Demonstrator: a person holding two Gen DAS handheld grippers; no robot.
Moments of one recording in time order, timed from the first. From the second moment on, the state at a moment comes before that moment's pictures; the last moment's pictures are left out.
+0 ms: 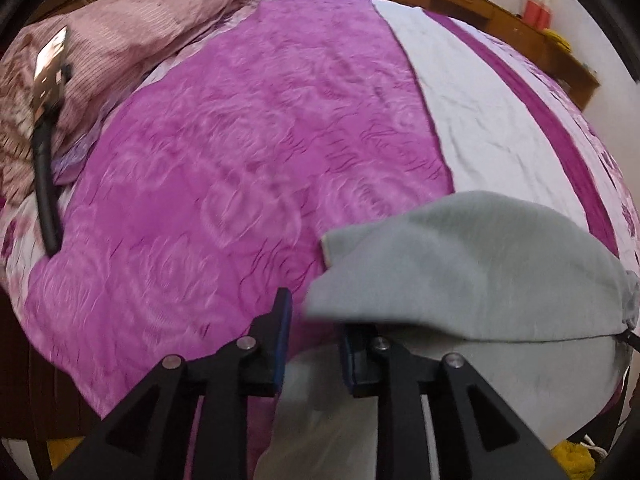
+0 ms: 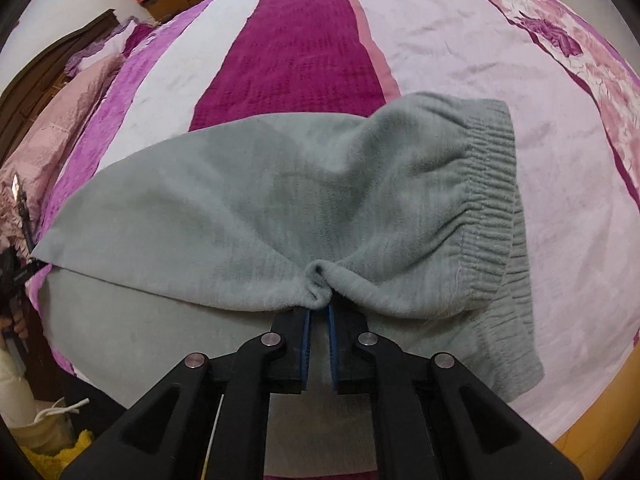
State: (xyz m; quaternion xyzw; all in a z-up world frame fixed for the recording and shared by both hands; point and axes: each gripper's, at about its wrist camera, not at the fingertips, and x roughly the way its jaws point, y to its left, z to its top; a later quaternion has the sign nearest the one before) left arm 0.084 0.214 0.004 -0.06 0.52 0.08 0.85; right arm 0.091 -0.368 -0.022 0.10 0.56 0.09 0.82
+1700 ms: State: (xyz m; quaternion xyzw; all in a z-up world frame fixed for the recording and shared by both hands) left arm 0.066 0.139 0.047 -0.20 0.43 -0.02 0.88; right arm 0.076 -0.433 0.005 0.33 0.46 0.02 0.83
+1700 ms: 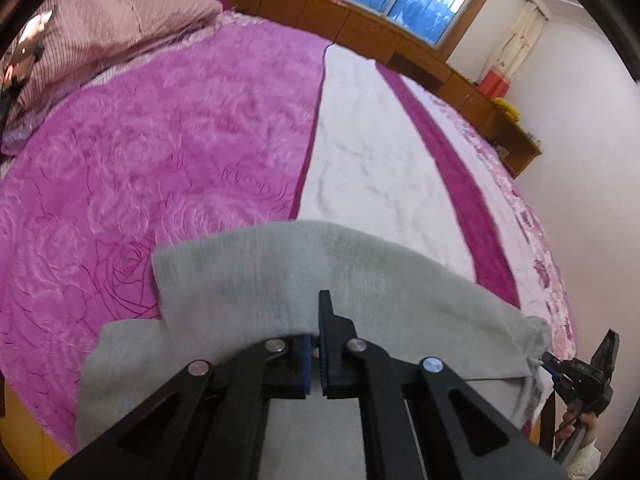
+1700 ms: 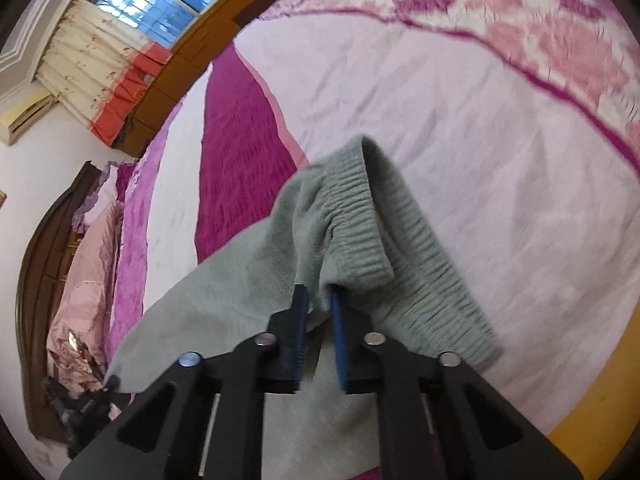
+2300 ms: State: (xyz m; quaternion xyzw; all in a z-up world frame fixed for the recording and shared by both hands) left arm -0.006 0.131 0.078 -0.18 0.40 -0.04 0.90; right arm 0.029 -0.460 0.034 0.33 0.41 0.04 0.85
